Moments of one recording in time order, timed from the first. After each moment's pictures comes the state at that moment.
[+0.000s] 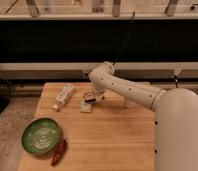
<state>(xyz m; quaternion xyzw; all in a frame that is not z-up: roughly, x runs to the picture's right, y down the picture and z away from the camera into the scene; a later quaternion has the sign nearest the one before) 0.001 0.046 0.910 -0.21 -0.10 -0.15 0.96</state>
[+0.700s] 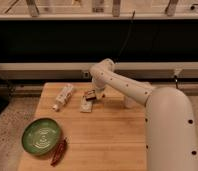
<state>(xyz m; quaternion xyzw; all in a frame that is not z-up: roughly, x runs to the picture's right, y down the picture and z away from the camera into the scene) 0.003 0.034 0.935 -0.24 -0.12 -0.17 0.95</state>
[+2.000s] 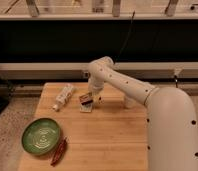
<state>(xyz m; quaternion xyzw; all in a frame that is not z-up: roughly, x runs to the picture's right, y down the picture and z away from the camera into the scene) -0.027 0.056 0.892 -0.28 -0.19 -0.23 0.91</state>
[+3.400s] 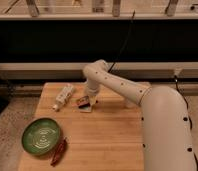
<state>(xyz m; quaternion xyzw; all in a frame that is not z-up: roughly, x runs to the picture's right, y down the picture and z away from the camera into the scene) -0.040 0.072 0.900 -0.29 -0.19 -0.25 0.90</state>
